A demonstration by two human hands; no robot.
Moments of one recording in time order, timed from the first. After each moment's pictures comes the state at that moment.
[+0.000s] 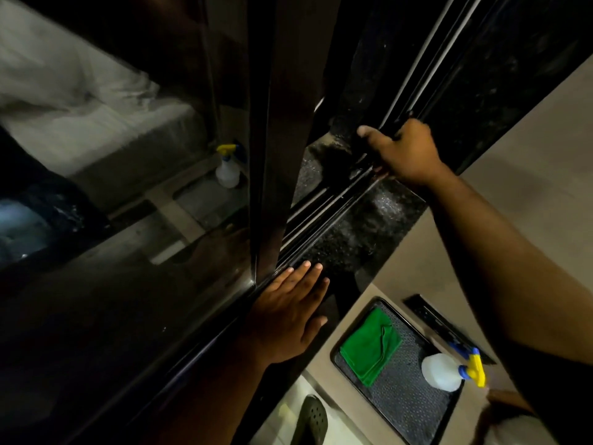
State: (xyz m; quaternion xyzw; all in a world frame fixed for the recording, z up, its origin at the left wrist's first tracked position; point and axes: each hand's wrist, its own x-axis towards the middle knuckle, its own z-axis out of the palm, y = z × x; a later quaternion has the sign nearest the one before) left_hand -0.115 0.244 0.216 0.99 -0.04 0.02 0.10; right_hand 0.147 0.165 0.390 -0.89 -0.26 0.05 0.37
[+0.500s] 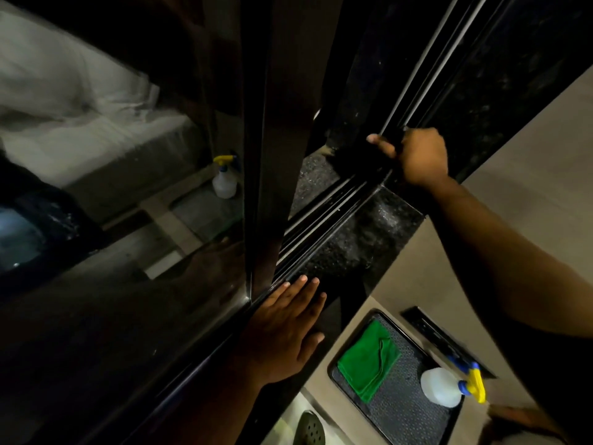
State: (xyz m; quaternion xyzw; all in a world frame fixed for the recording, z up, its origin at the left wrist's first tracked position) left_hand -0.116 0.244 0.217 1.00 -0.03 0.02 0.09; right_hand 0.195 0.159 0.378 -0.94 -0.30 -0.12 0.12
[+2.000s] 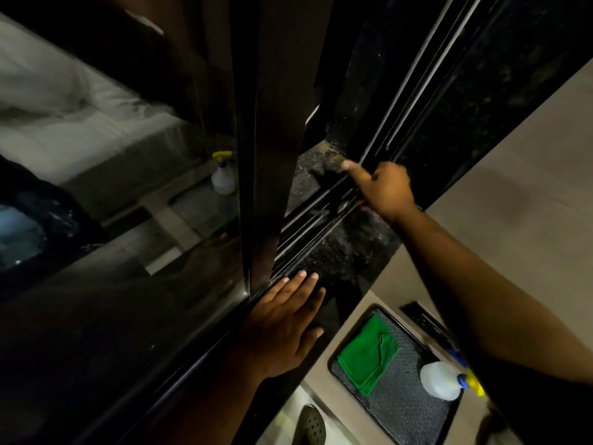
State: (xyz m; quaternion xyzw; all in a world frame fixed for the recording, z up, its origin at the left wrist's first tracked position) left_hand -0.115 0.244 0.212 0.99 -0.04 0.02 0.11; right_hand 0.135 0.166 0.341 -0.92 -0.23 0.03 0.30
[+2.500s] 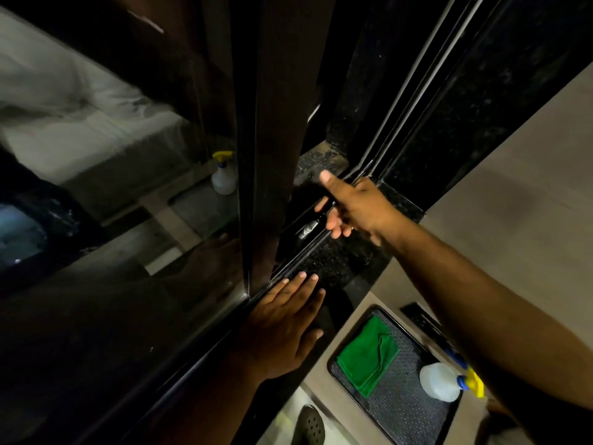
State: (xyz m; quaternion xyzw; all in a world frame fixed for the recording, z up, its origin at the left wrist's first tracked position) left_hand -0.115 0.244 0.217 0.99 -0.04 0.02 0.12; right_hand 0.098 0.180 0.335 -0.76 -0.26 0.31 0.51
